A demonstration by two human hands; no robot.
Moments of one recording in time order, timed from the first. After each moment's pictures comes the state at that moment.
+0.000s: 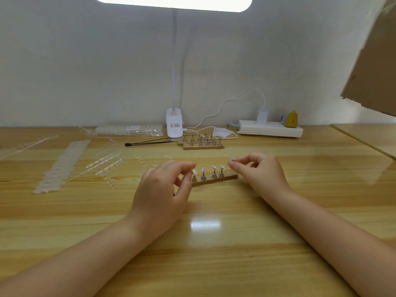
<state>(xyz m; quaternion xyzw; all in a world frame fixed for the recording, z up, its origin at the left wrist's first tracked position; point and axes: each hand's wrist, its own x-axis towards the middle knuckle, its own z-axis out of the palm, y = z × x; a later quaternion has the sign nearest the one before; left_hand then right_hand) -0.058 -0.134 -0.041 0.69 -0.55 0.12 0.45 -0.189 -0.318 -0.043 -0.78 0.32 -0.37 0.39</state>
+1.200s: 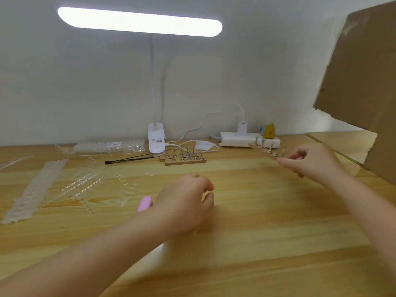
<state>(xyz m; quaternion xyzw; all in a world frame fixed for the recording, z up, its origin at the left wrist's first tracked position) -0.085 -0.193 -0.011 0.77 -0.60 -0.01 0.22 -0.293 -0.418 0.010 -0.80 0.47 -0.30 0.21</state>
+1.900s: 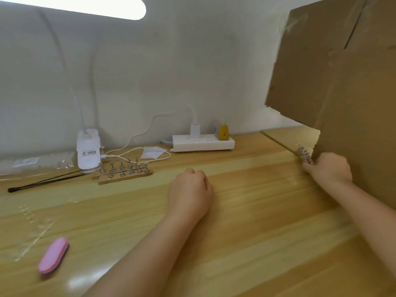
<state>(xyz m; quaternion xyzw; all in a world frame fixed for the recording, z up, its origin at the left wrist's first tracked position) -0.135 -0.350 -0.054 0.78 -0.55 0.05 0.29 -0.413 -0.546 -0.033 -0.65 0.71 -0.25 0.00</state>
